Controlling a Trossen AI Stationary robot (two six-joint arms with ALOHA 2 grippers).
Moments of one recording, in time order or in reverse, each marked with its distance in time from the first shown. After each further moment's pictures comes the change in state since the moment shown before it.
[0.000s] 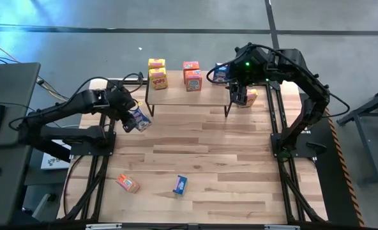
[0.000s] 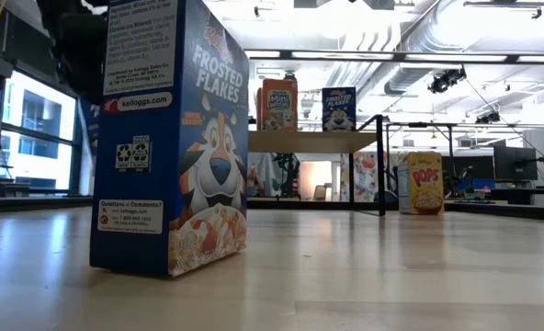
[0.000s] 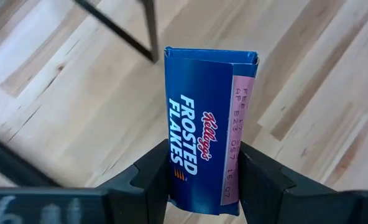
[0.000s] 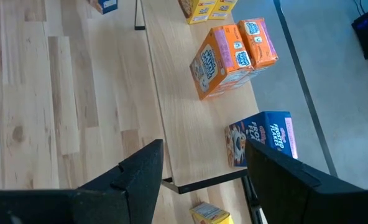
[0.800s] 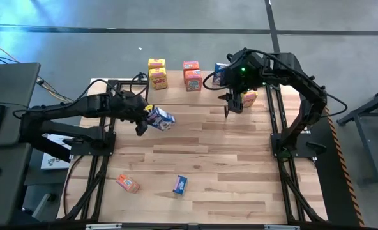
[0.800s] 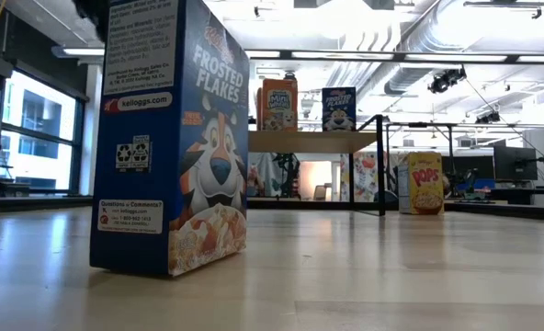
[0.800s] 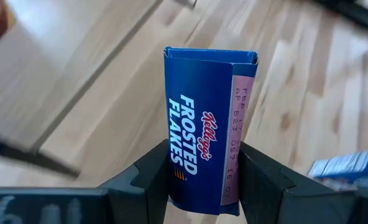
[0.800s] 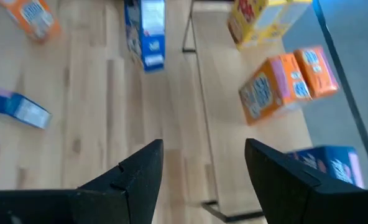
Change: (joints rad) left arm -0.210 0.043 0.001 0.422 0.000 -0.056; right arm 0.063 0.022 0.000 0.059 -0.142 0.053
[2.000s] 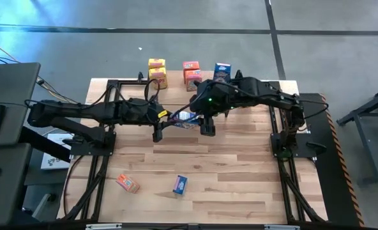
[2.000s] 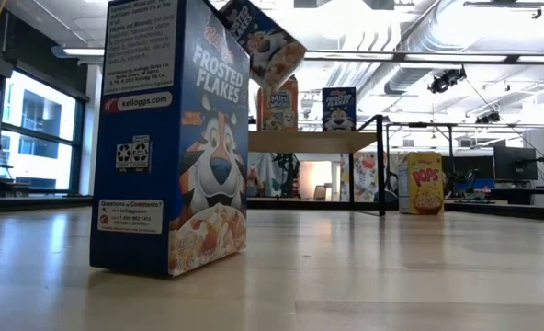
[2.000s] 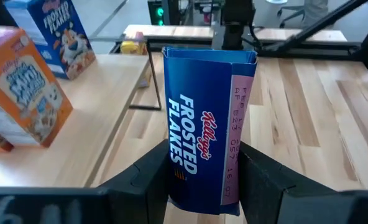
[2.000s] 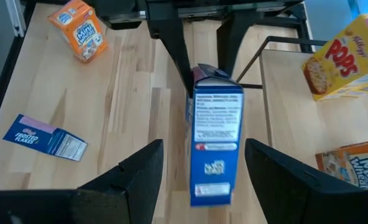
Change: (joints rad) left arm -0.184 0.191 0.029 0.481 -0.153 0.302; right arm 0.203 0.196 0.001 0.215 0.013 0.071
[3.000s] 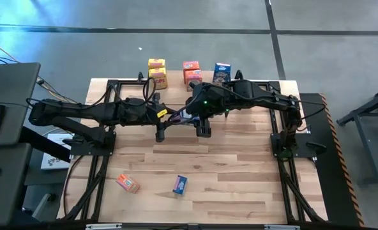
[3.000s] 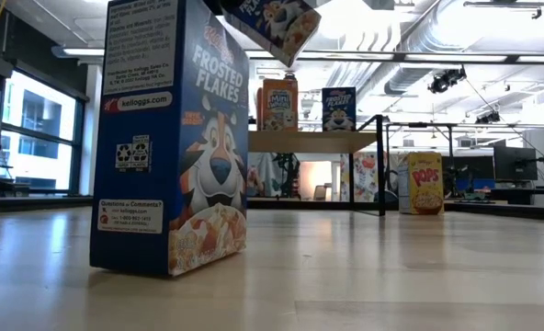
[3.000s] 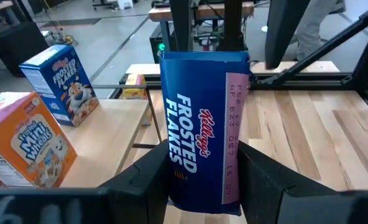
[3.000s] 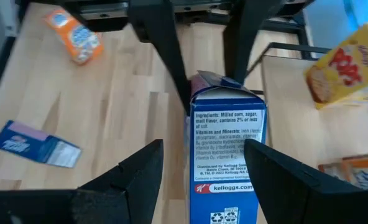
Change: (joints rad) left arm -0.040 0.023 0.045 0.115 -0.044 0.059; right arm 0.009 0.032 0.000 0.041 0.019 -0.012
